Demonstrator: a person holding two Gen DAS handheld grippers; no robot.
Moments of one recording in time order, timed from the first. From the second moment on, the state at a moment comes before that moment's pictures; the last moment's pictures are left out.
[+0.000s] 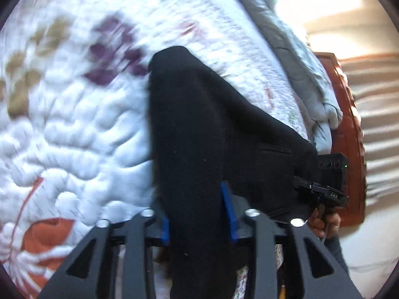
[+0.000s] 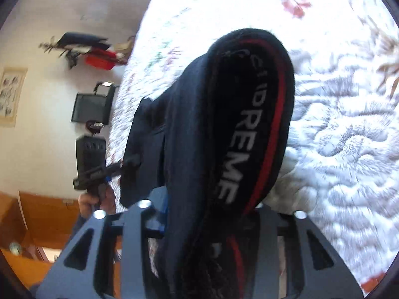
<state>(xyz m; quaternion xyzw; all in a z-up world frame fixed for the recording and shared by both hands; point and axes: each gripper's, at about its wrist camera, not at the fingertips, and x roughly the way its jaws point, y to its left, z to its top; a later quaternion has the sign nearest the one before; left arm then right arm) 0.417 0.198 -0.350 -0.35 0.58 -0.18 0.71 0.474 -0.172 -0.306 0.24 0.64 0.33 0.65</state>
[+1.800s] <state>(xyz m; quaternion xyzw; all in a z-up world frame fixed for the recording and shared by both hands) 0.278 0.155 -0.295 -0.34 0.41 -0.19 0.82 0.378 -0.247 -0.301 0.34 0.56 0.31 0.69</state>
